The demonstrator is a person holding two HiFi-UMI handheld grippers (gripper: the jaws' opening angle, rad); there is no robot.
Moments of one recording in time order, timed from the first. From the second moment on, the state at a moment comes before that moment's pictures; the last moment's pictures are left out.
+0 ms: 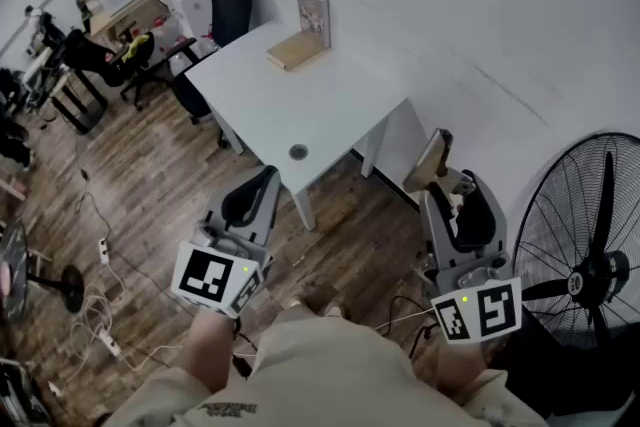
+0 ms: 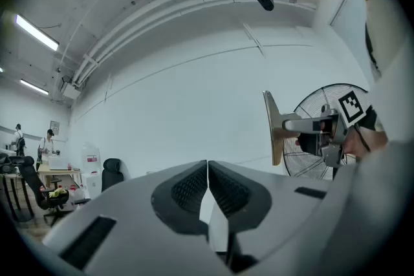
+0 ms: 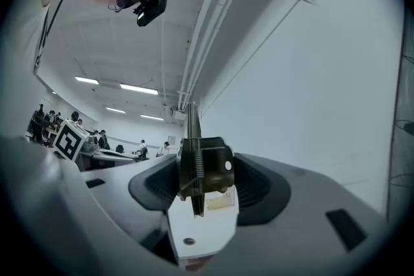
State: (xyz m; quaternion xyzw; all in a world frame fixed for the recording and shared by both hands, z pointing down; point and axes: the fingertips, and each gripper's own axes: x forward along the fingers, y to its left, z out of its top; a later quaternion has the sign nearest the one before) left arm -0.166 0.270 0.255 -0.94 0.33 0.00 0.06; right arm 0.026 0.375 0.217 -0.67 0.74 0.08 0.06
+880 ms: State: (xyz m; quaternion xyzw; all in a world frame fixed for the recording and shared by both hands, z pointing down) left arm -0.144 0.270 0.254 -0.95 0.30 0.01 0.05; right arm 0.040 0.369 0.227 -0.67 0.74 0.05 0.06
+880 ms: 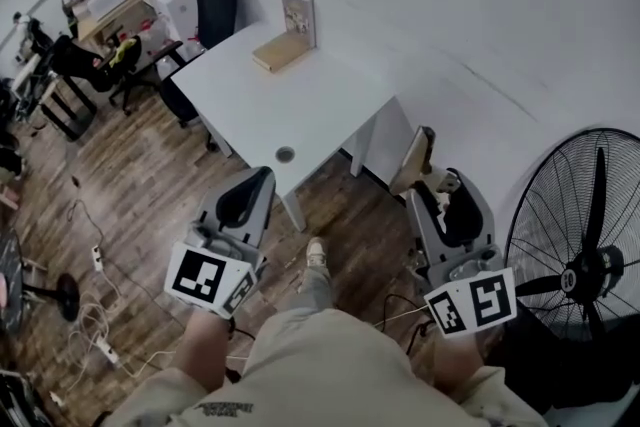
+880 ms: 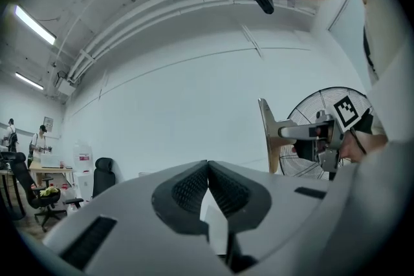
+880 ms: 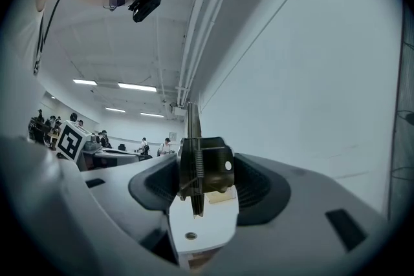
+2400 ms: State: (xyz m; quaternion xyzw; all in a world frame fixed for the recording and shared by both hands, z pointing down) left arm -0.037 -0.112 0.345 -0.96 0.29 -0.07 -0.03; right arm 0.129 -0.060 0.356 -0.62 0.76 -0.20 -0.01
